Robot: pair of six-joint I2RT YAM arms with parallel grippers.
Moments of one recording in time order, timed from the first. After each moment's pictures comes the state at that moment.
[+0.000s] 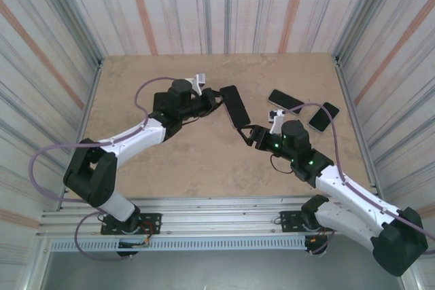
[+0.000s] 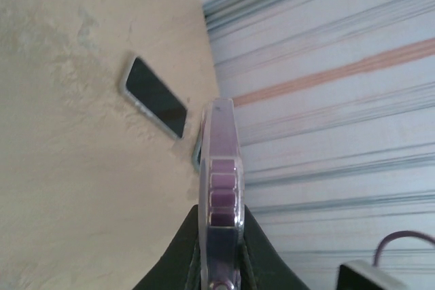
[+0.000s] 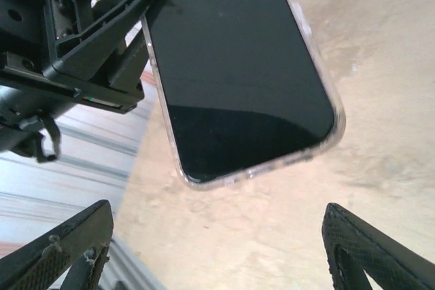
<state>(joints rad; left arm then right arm) -0.60 1.55 1.03 0.27 0.37 -1.05 0.61 0.88 0.51 0.05 -0.23 0.87</state>
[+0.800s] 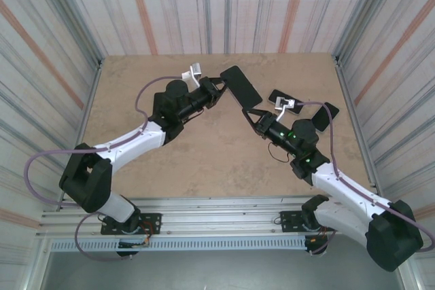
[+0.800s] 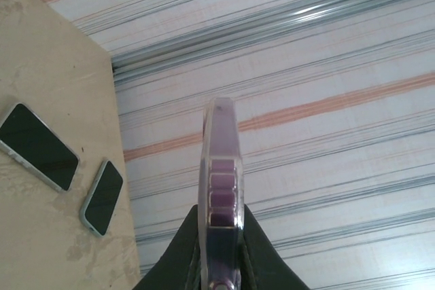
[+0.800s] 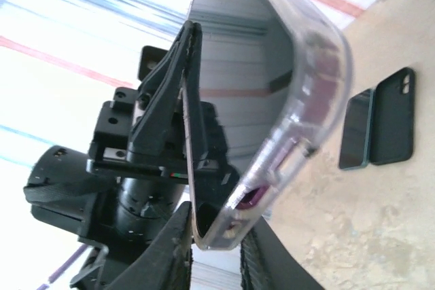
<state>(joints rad) -0.65 1.51 1.02 0.54 0.25 -1.30 0.54 0.95 0.47 0.57 -0.32 1.25</state>
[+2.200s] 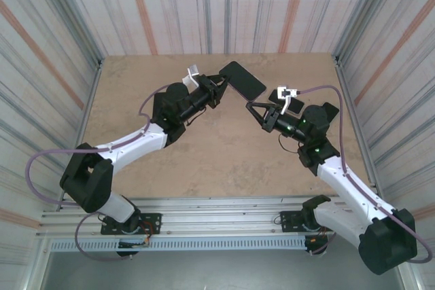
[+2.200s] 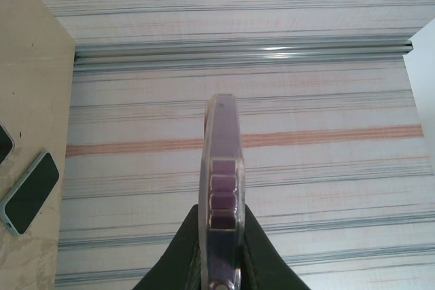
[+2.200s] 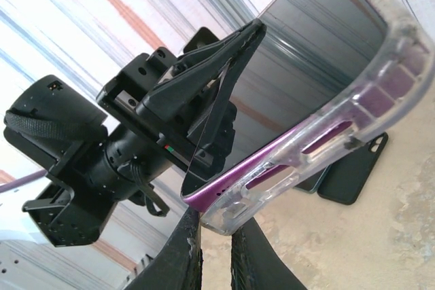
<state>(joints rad) -0.68 1.51 1.01 0.62 0.17 -1.56 0.38 0.96 0.62 0.37 -0.60 0.75</state>
